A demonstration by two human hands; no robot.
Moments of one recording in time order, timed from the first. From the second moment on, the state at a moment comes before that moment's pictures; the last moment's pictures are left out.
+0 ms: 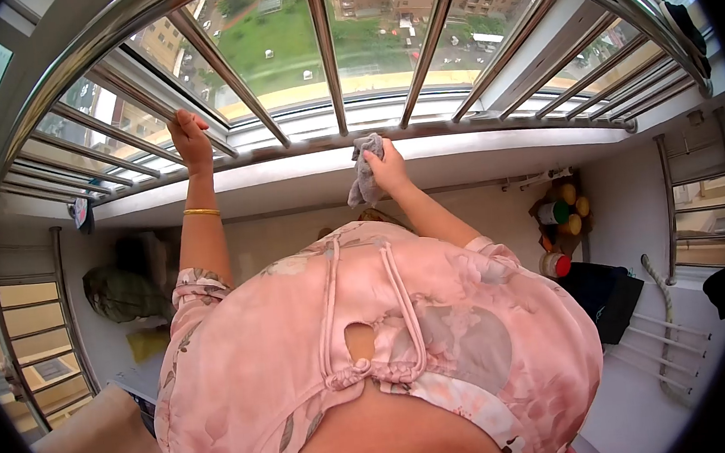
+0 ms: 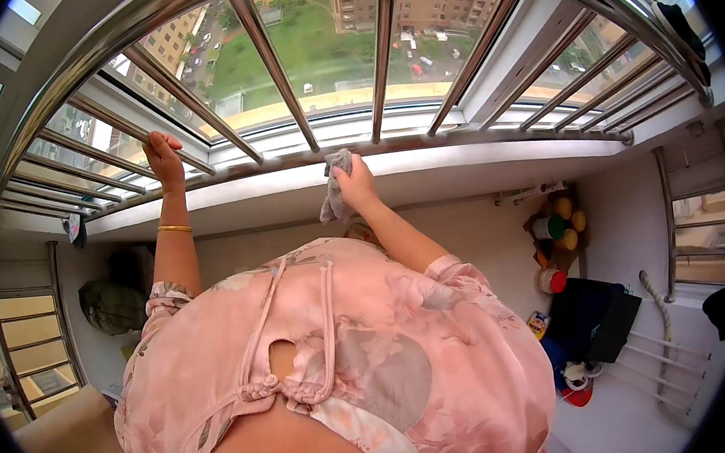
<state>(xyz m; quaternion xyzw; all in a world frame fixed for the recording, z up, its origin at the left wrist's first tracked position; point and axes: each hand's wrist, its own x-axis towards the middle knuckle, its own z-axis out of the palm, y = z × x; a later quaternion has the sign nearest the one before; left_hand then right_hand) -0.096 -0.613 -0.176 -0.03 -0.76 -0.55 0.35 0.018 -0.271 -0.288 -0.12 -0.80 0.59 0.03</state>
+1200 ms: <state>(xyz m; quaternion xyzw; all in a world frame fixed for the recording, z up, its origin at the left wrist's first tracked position) -0.092 -0.609 -0.177 -0.04 -0.74 -0.57 0.35 -0.145 -0.199 -0.098 0.21 -0.77 0.07 0.60</state>
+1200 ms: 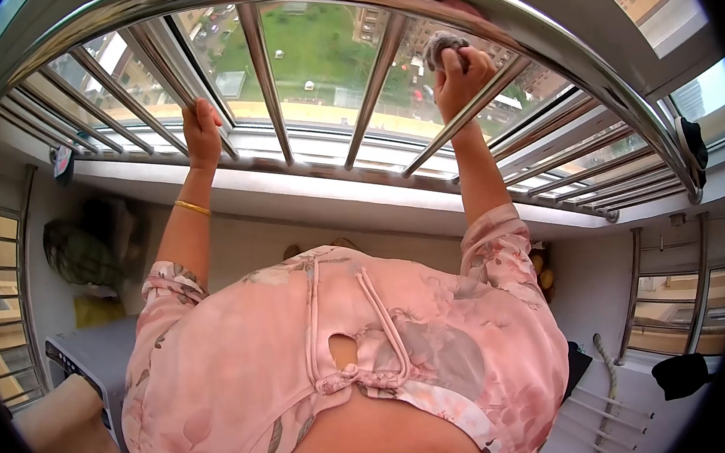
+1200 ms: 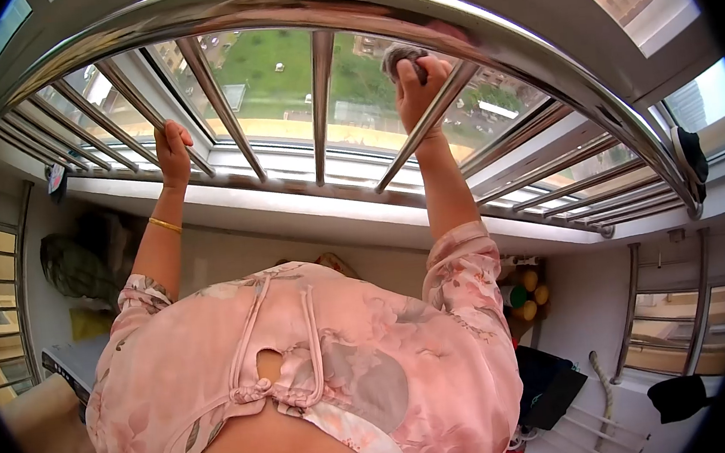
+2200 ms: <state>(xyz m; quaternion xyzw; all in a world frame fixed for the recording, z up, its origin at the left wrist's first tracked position) -0.085 -0.604 -0.169 -0.01 -0.74 -0.58 0.34 -0.160 -0.239 -0.182 0.44 -0.79 -0.12 0.39</state>
